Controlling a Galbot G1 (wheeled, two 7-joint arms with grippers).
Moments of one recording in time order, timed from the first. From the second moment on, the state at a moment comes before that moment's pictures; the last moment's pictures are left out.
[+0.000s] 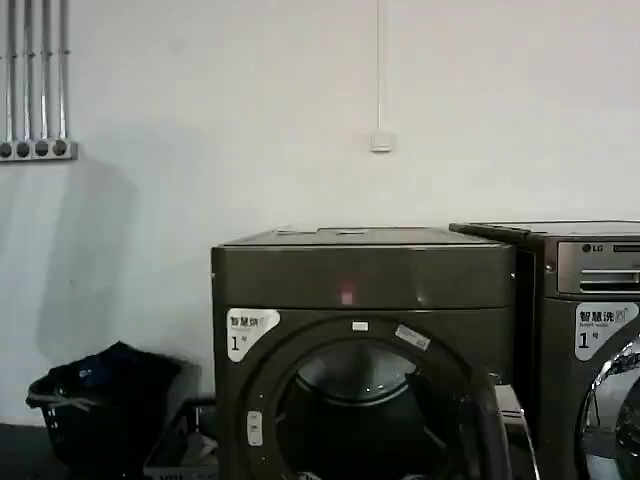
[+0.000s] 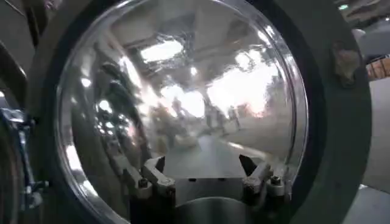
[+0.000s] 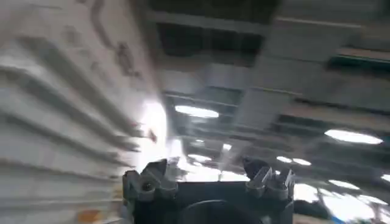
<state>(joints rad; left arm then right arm) 0.32 -1.16 0.47 -1.21 -0.79 -0.47 1.06 -1.95 1.33 2.43 1.51 0.73 0.14 -0.03</state>
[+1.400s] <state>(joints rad) 0.24 -1.46 0.58 -1.06 -0.77 -0.48 0.98 -2.00 1.34 2.50 1.47 0.79 0.10 -0.04</state>
